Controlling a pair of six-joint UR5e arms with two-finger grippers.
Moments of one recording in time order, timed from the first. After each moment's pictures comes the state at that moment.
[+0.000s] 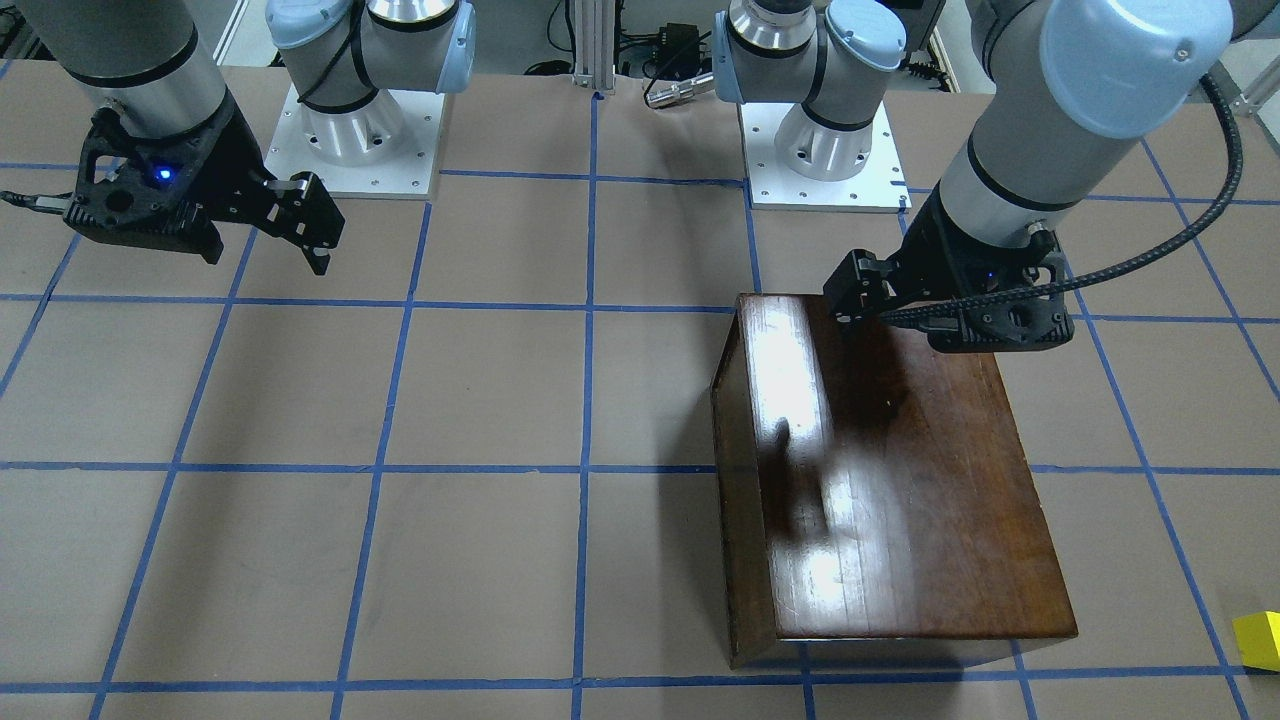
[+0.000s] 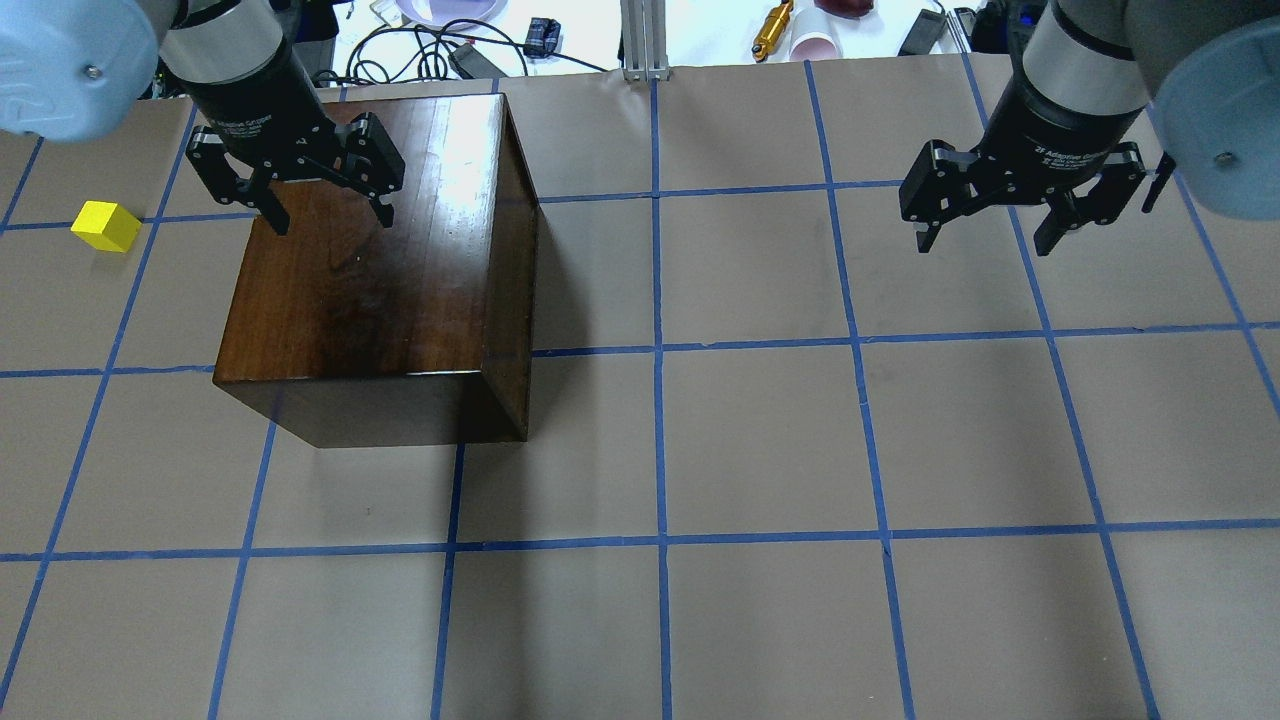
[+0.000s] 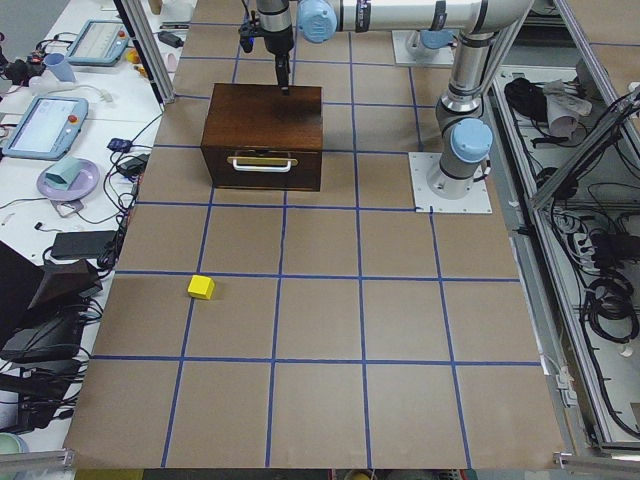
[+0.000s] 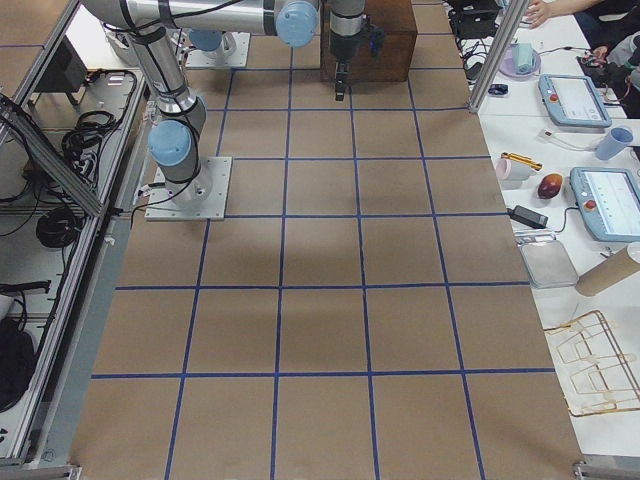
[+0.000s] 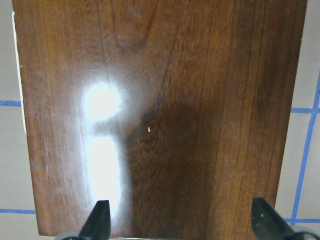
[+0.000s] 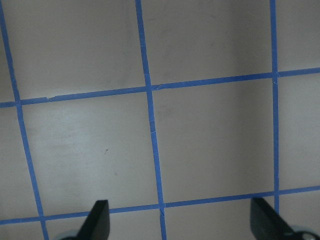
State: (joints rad) left arm -1.53 -1.72 -1.45 -1.63 1.59 0.00; right arm 1.52 -1.59 1.63 -1.60 -1.59 0.04
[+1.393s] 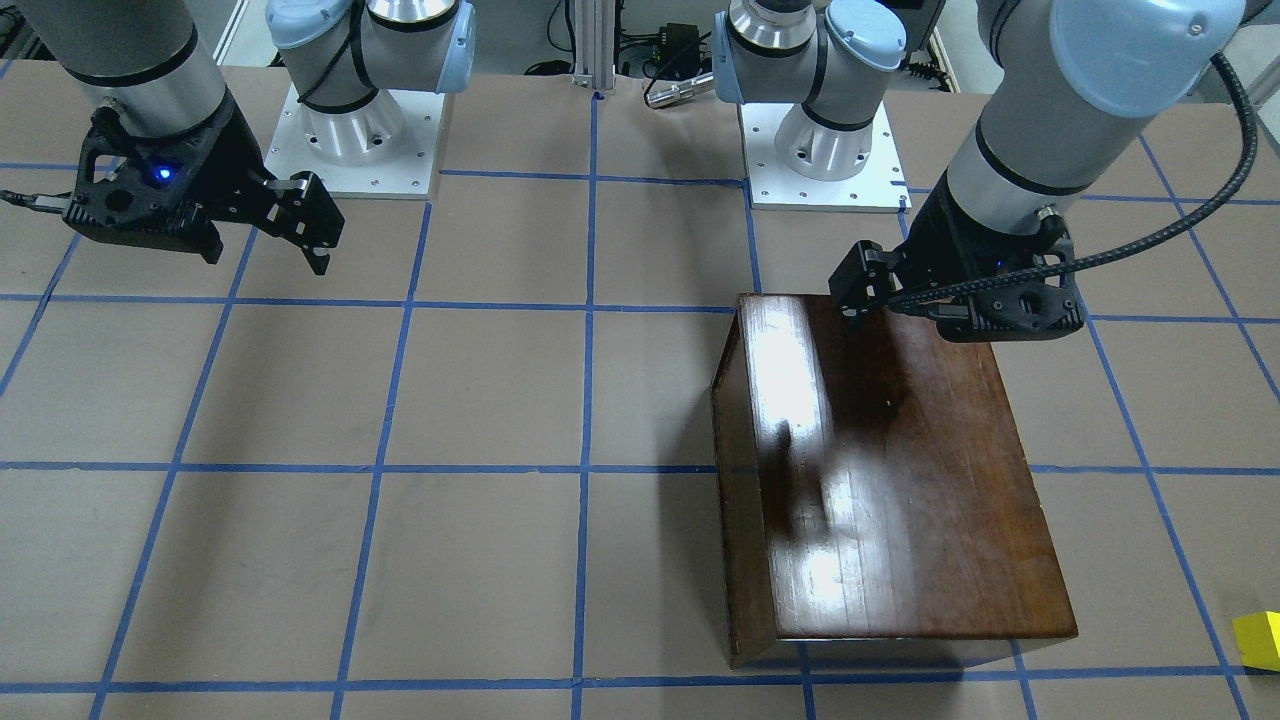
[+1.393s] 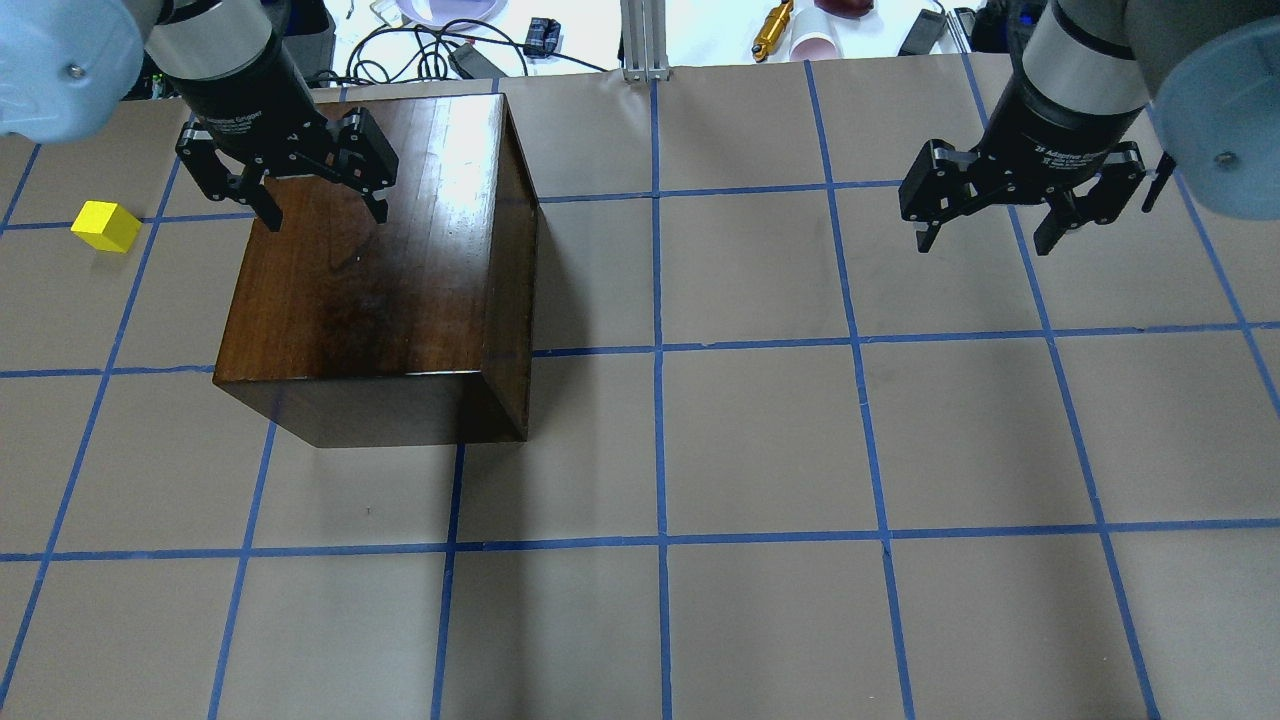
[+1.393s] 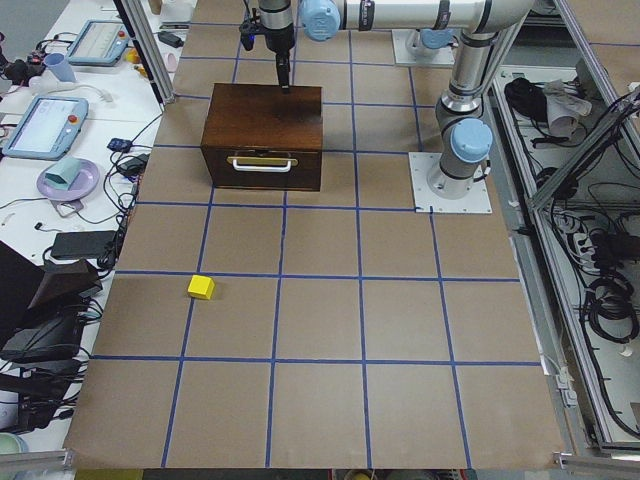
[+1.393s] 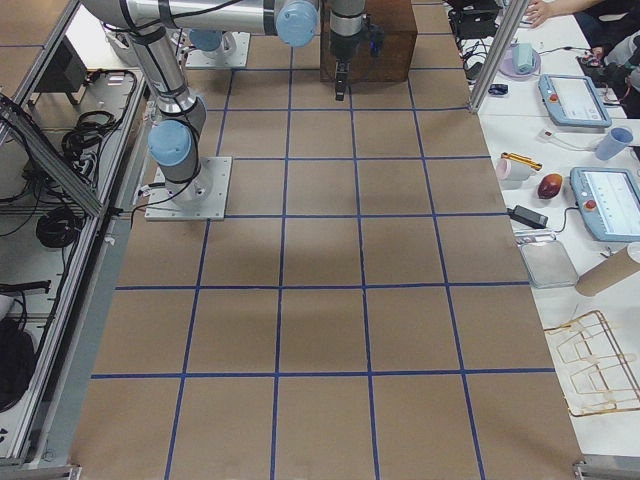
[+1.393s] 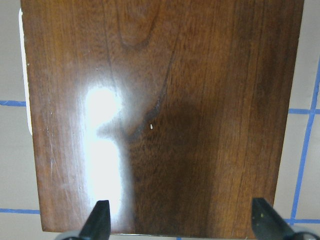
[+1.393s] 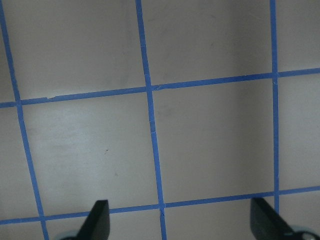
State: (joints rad) left arm -1.52 -1.71 -1.45 -1.62 1.59 0.00; right arm 1.52 -1.59 1.63 -1.60 -1.59 0.04
